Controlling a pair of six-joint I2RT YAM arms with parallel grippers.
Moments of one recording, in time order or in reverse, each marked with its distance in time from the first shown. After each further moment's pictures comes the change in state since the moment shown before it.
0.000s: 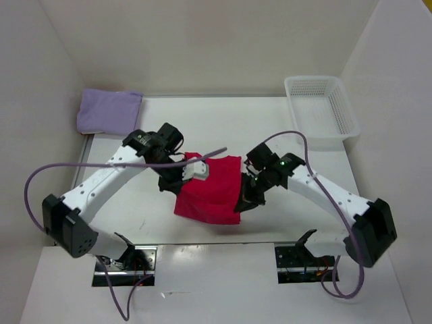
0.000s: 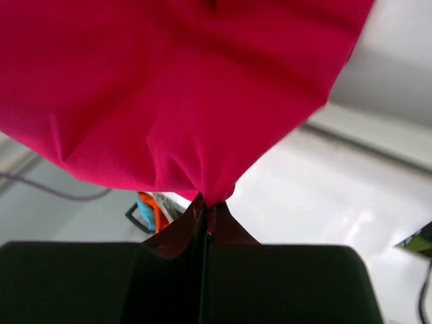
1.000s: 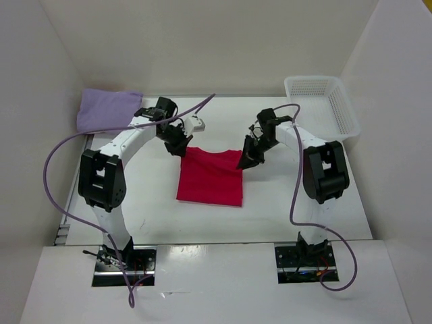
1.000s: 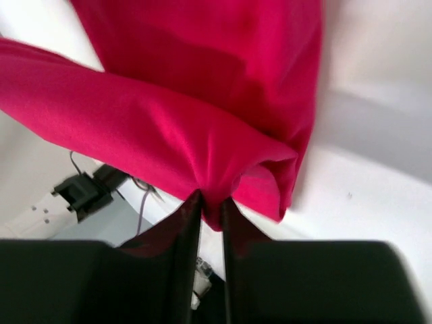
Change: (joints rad) left arm 0.330 0.474 0.203 0.401 0.027 -0.175; right arm -0.415 0.671 0.446 0.068 -0.113 -0.383
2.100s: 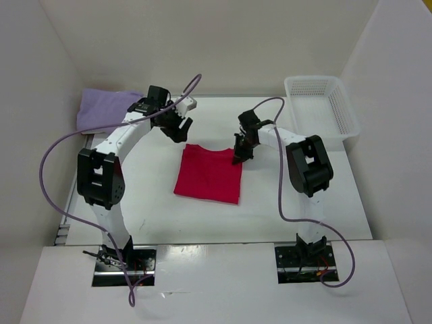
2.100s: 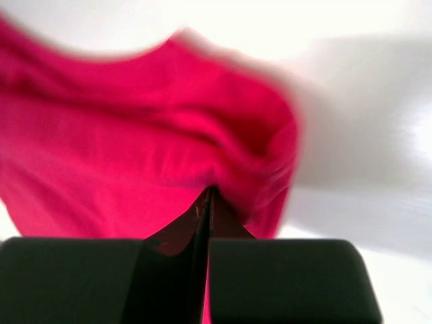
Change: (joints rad) left arm 0.061 0.052 0.079 0.242 -0.115 -0.237; right arm 0.127 0.138 0.057 0.255 0.383 0.064
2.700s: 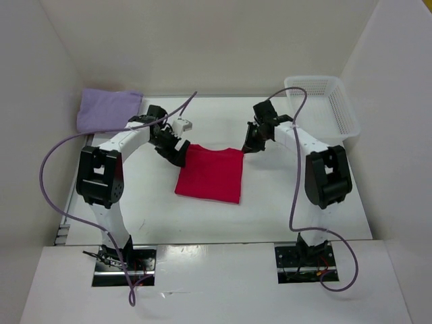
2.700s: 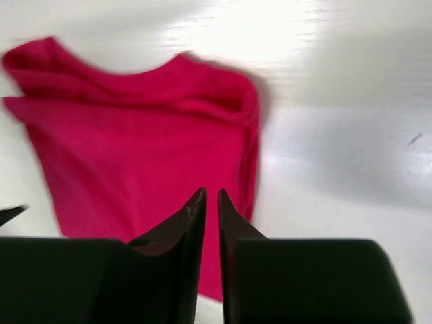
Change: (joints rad) left arm 0.011 -0.010 -0.192 -0.092 0.120 -0.011; right arm -0.082 -0.132 -0.032 -0.008 0.050 0.019
